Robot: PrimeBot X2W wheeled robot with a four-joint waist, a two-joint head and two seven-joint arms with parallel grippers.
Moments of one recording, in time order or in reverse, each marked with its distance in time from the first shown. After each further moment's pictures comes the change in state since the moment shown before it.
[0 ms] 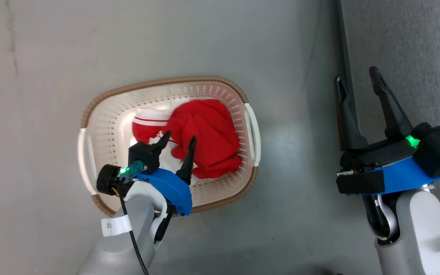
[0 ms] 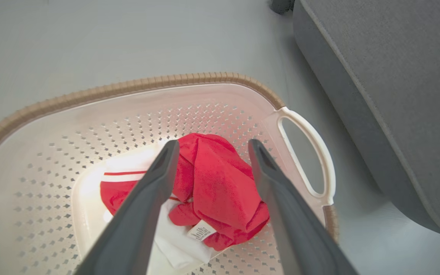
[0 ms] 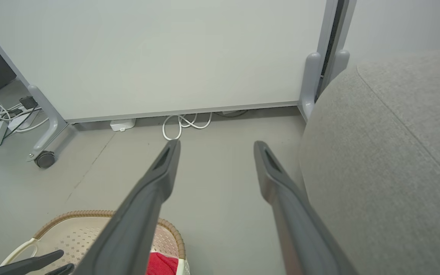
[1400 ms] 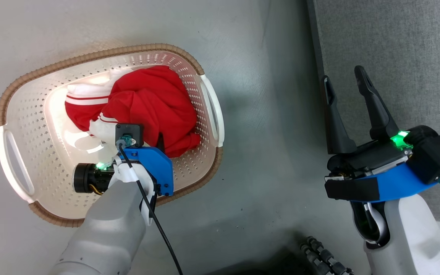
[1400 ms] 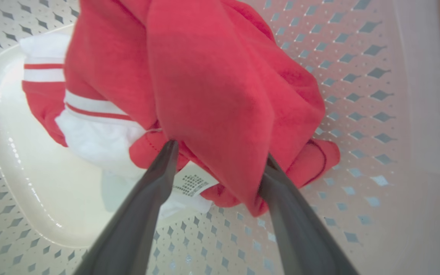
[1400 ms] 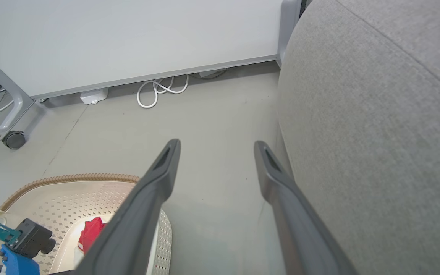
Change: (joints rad) left arm -0.228 -0.002 -0.310 0.349 -0.368 0.250 0.102; right arm -0.003 0.000 0.075 -0.005 0.080 0.000 -0.069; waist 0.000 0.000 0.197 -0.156
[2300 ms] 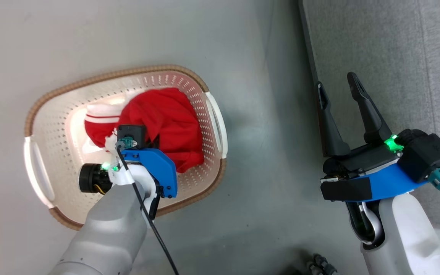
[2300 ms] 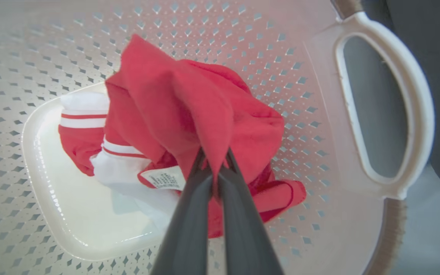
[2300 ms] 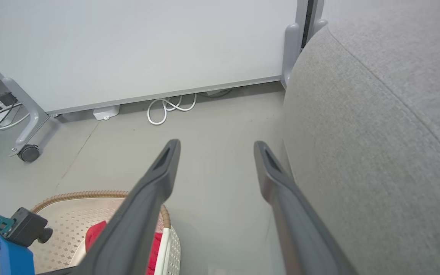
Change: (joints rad) left arm -0.006 0.000 -0.063 0.008 -0.086 -0.074 -0.020; right arm -0.005 0.000 0.011 0.050 -0.001 0.000 -0.004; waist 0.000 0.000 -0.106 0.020
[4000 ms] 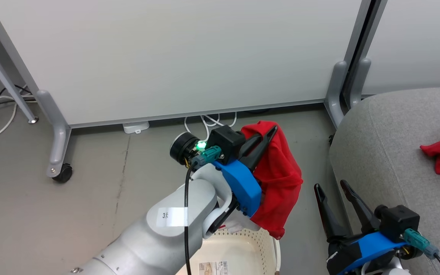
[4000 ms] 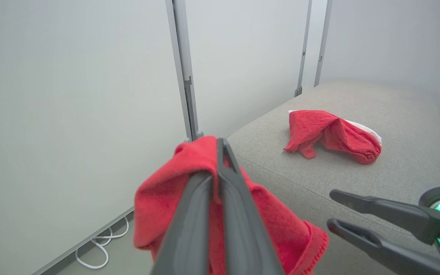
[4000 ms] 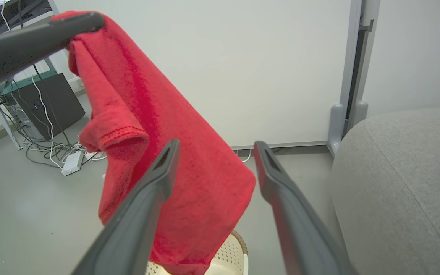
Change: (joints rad) left arm 0.025 0.001 -0.230 -0.526 0.056 -0.114 -0.081; right arm 0.309 0.001 -0.050 0.135 0.007 0.000 0.111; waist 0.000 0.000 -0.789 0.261
